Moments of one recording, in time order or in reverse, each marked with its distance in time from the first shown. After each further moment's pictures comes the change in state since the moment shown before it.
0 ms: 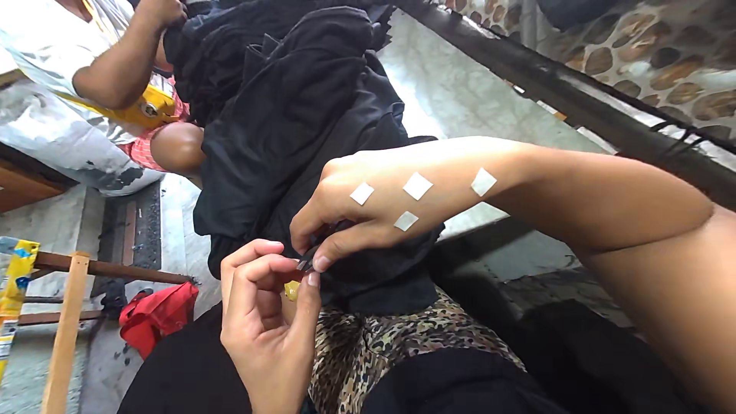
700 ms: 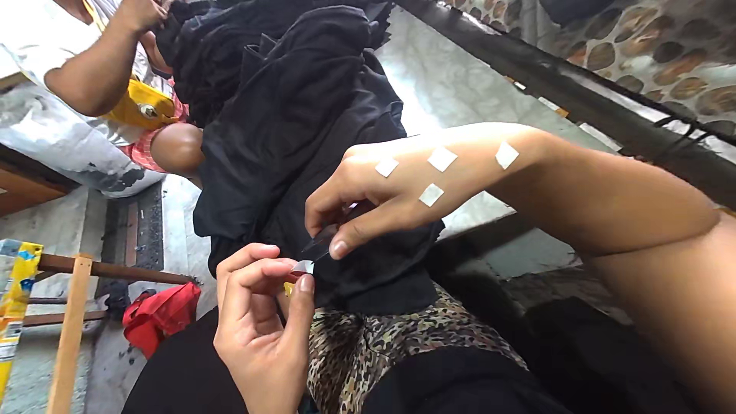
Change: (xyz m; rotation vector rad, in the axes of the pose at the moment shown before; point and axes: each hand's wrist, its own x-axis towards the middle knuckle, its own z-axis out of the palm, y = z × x) left_hand 0.000 0.000 -0.004 -0.031 -0.003 -0.001; right_hand -0.015 0.014 -0.003 0.156 0.060 -0.039
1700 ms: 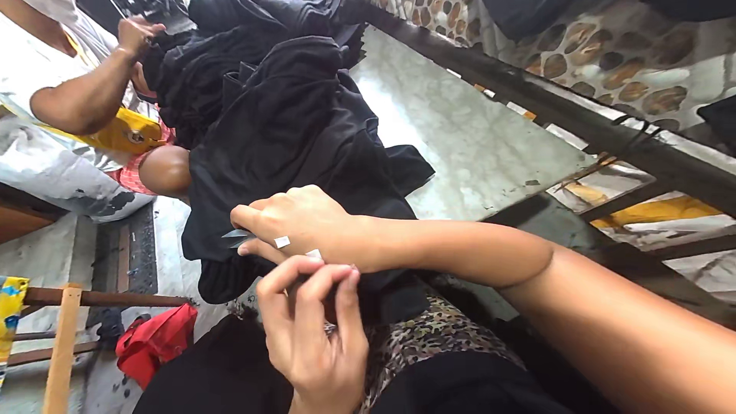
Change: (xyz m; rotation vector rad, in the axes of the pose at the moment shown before) left_hand -0.001 0.004 0.052 0.370 0.024 0.327; right_hand 0.049 0.001 0.056 -0.432 0.386 0.336
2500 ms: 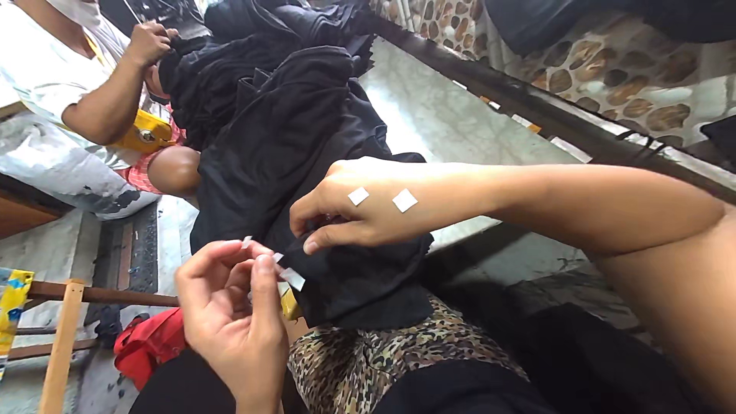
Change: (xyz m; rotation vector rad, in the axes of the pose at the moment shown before) left_hand 0.031 -0.033 -0.039 -0.284 0.024 -0.226; right_hand -0.021 0.025 -0.064 0.137 -0.263 -0.150
